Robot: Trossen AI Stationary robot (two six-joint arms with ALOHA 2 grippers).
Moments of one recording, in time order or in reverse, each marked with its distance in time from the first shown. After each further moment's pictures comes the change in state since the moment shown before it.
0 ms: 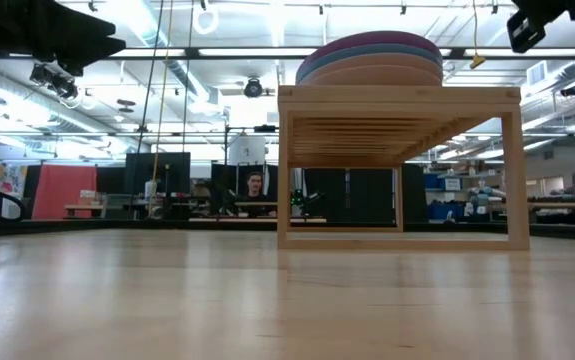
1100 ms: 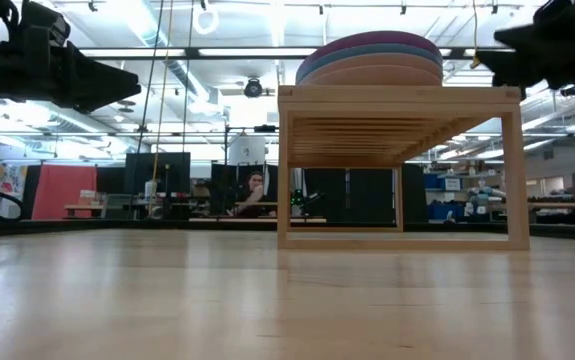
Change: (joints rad) left arm 0.105 0.000 -0.246 0.266 -0.026 0.000; right arm -0.061 -0.076 -0.422 0.432 -0.010 -0.023
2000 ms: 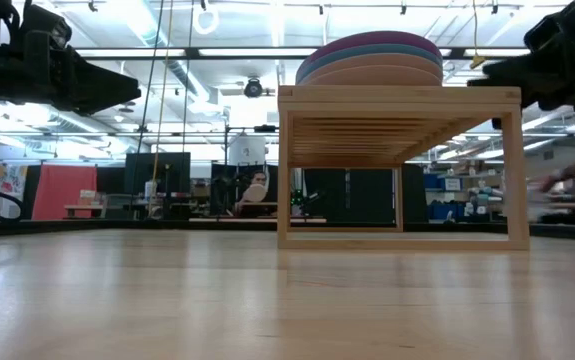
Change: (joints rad) left arm 0.000 0.001 -0.001 -0.029 0.001 -0.007; right arm -0.177 -0.060 -0.037 -0.085 -0.120 -0.022
